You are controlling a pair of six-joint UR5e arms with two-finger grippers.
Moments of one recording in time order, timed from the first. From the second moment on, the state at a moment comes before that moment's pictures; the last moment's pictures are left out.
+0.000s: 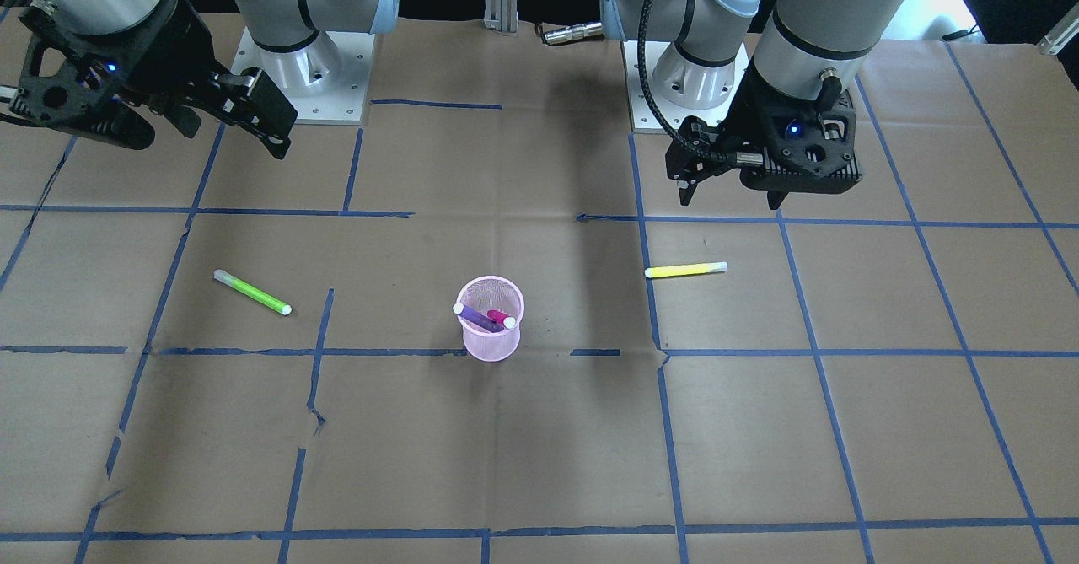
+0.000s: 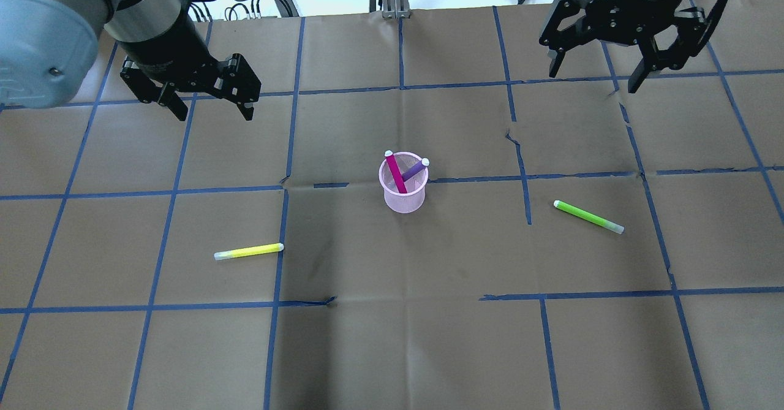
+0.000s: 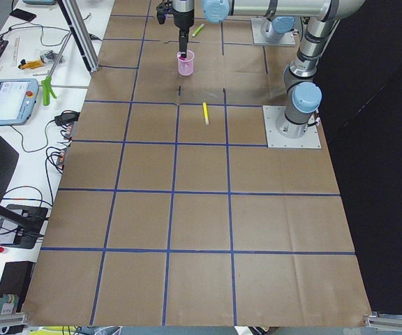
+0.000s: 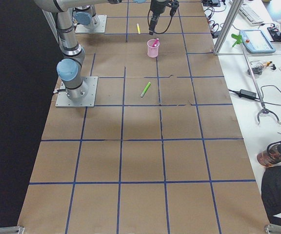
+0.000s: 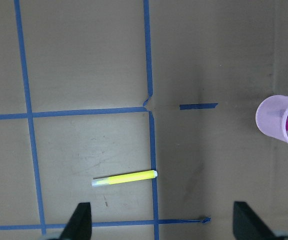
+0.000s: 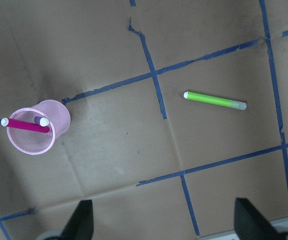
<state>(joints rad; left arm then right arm) -1.58 -1.62 -1.55 -1.54 1.58 0.04 1.55 -1.49 1.34 -1.34 -1.51 0.26</state>
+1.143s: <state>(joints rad) -1.58 -1.61 -1.55 -1.54 1.58 0.04 1.54 -1.49 1.38 -1.37 -1.52 0.26</state>
